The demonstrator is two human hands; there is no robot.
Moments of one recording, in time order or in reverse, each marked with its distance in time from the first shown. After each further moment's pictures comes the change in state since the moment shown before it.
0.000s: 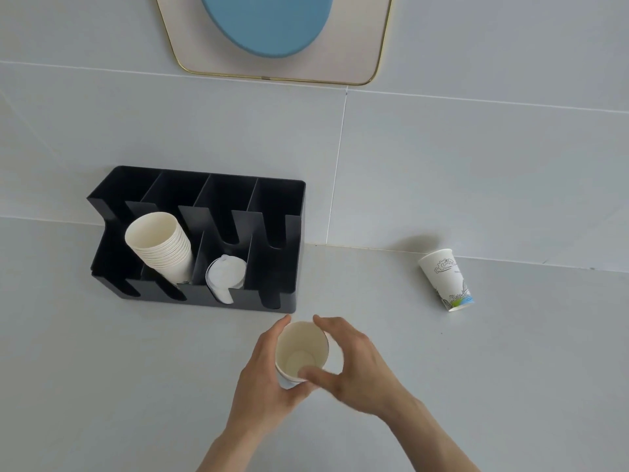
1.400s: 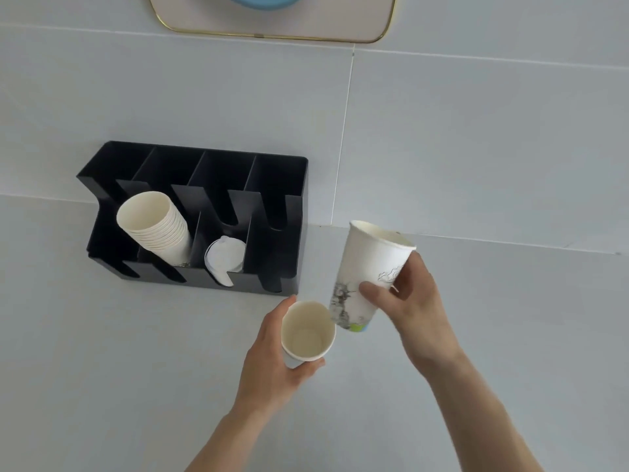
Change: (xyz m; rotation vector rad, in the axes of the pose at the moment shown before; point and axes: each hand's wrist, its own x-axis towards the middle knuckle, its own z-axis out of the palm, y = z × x) left_hand 0.011 0.009 0.010 -0.017 0.009 -0.018; right_hand 0.019 -0.008 -0.076 0.787 0.276 0.133
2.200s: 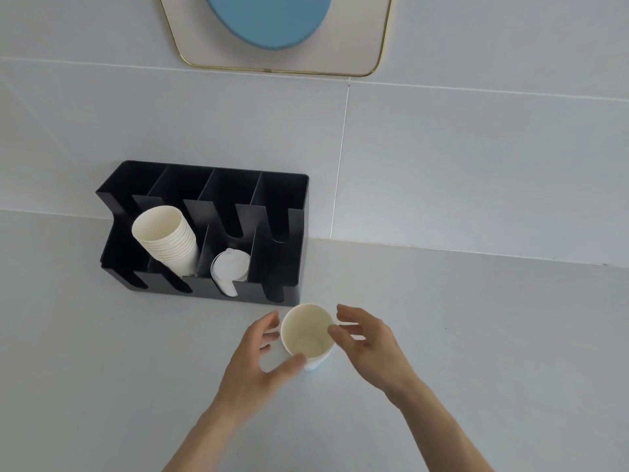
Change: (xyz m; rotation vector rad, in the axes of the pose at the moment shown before) left_hand -0.010 0.002 -0.043 -0.212 -0.135 -0.195; right_hand -0.028 0.047 0.027 -0.476 -0.096 0.248
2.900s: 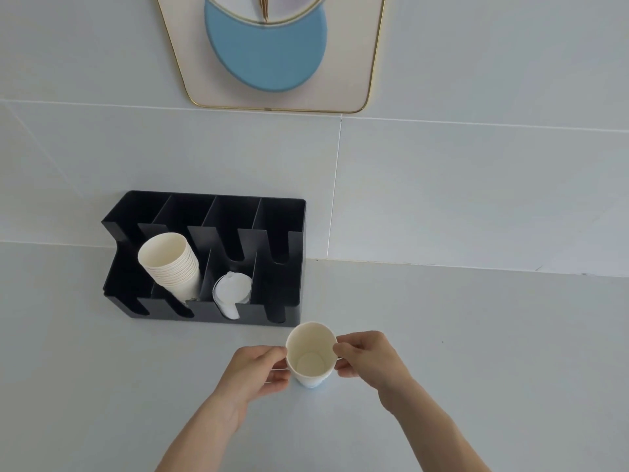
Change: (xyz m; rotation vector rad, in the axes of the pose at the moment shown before) left_hand 0.015 0.033 -0.024 -0.359 -0.026 -0.427; right_hand 0.003 -0.016 0.005 0.185 -0.003 0.236
